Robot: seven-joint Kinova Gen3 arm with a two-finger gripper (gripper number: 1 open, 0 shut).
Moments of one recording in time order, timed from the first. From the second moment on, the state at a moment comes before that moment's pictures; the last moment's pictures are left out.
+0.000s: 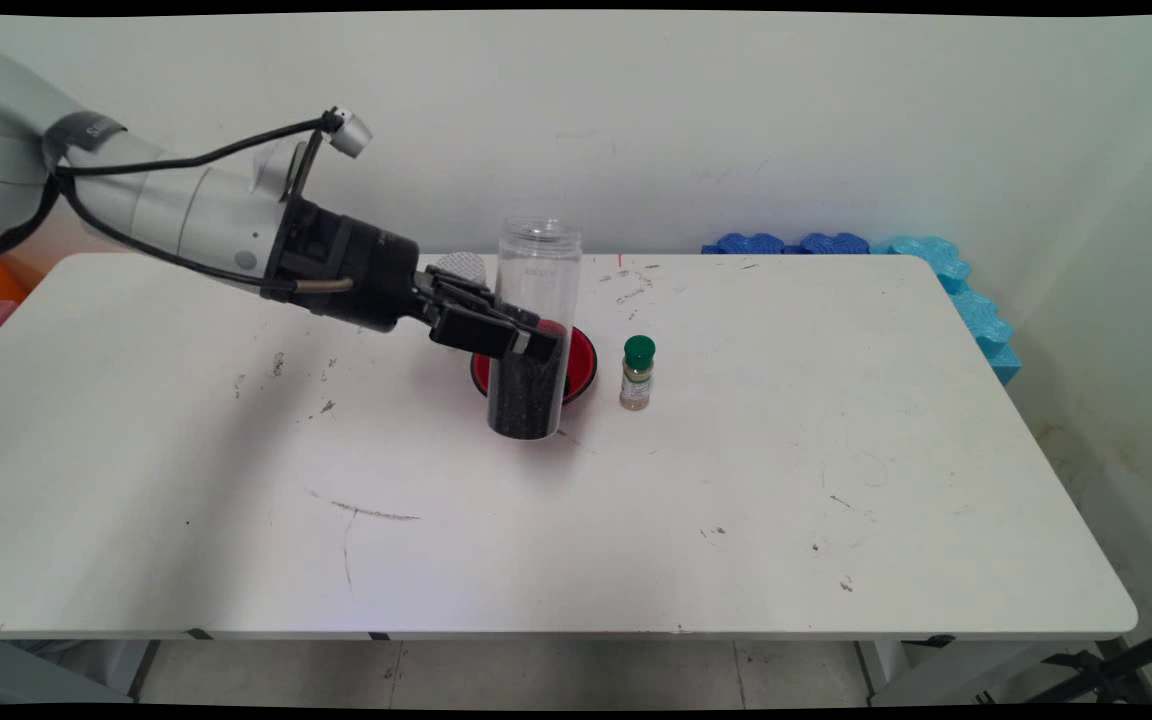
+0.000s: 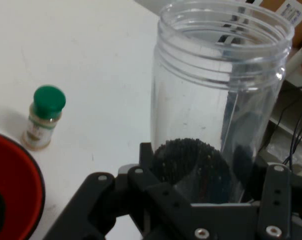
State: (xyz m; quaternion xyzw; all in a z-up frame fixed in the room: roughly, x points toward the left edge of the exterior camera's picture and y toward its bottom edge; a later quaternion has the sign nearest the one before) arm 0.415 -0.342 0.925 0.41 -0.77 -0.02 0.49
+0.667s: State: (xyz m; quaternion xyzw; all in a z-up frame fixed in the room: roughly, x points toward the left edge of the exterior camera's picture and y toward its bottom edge) arm 0.437 -0.366 0.903 0.46 -0.76 -0.06 0.45
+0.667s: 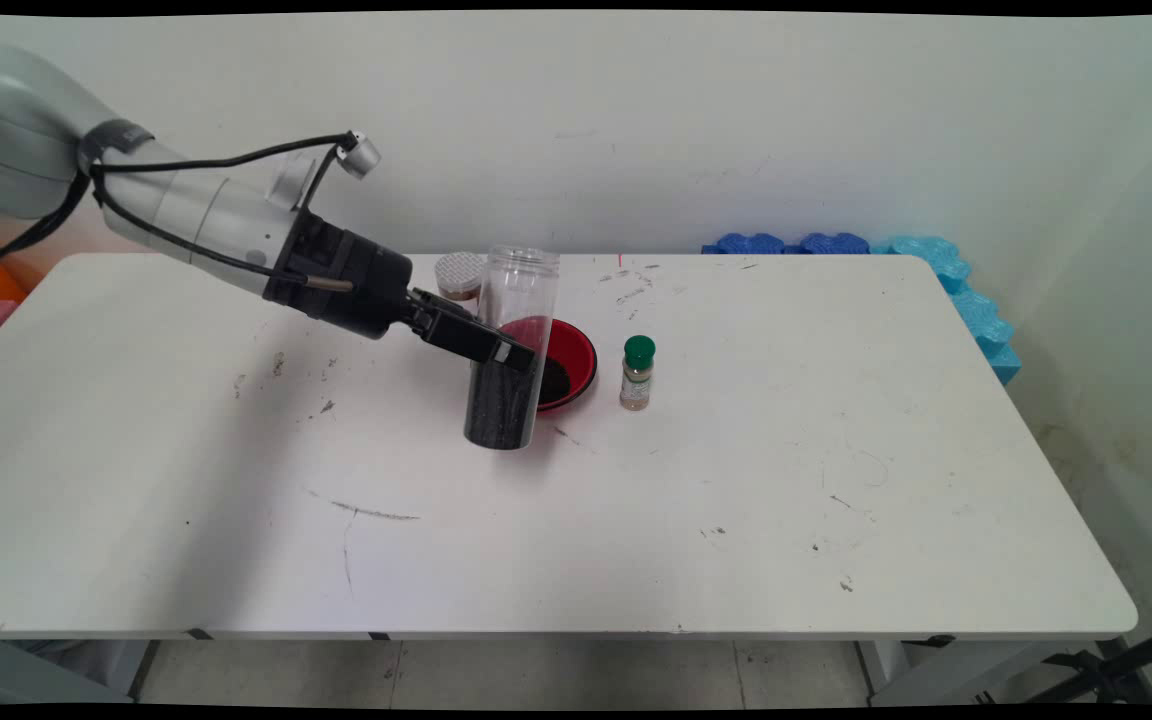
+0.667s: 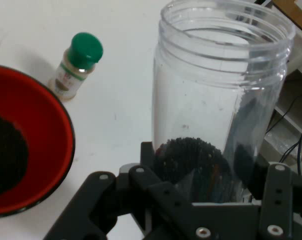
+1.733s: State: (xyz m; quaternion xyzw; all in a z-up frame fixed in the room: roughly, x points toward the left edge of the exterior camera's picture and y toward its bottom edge) arm 0.444 -0.391 0.886 0.53 -0.74 -0.12 0.40
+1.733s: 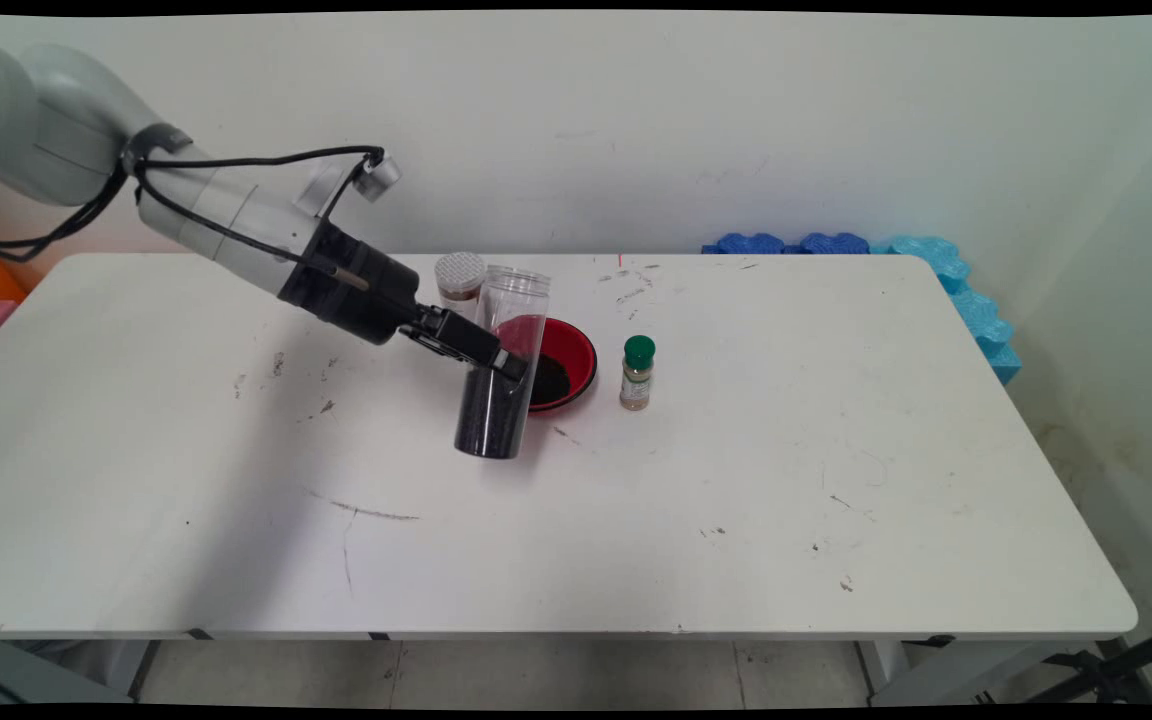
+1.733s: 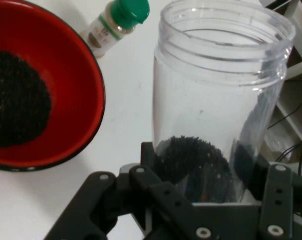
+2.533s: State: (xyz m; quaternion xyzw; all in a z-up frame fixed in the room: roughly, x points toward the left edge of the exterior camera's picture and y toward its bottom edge) arm 0.443 -0.412 0.880 0.58 -0.72 -0.14 0.35
